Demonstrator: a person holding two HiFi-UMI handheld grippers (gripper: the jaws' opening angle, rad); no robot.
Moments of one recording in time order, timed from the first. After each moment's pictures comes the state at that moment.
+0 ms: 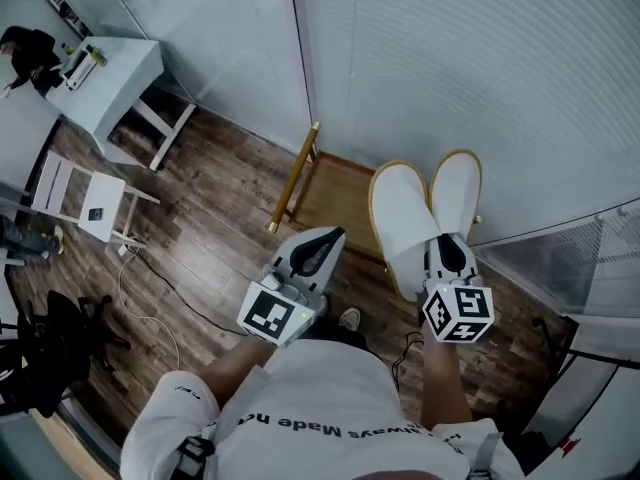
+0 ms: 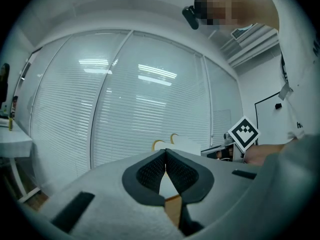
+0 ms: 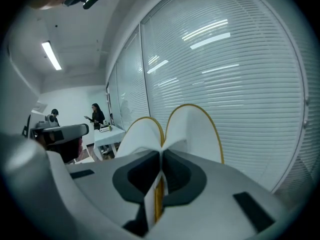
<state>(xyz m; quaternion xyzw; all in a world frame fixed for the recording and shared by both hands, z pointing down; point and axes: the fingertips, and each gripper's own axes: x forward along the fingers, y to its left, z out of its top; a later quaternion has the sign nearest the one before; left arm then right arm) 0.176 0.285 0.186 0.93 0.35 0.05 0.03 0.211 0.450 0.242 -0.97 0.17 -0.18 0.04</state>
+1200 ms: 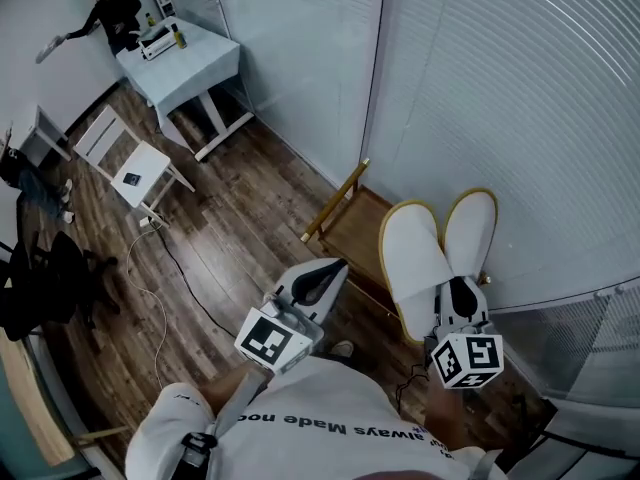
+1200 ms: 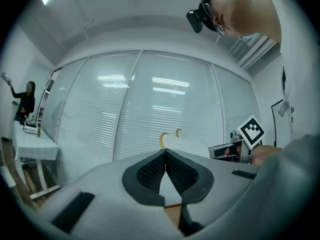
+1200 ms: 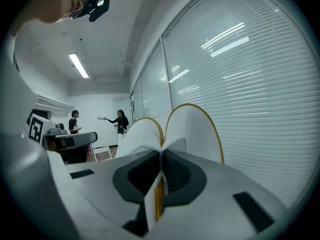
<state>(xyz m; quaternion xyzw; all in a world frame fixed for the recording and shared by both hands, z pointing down) 0.101 0.243 0.130 0.97 0.24 0.02 0.04 0.162 0.413 0.155 -0.95 0.30 -0.12 0.03</state>
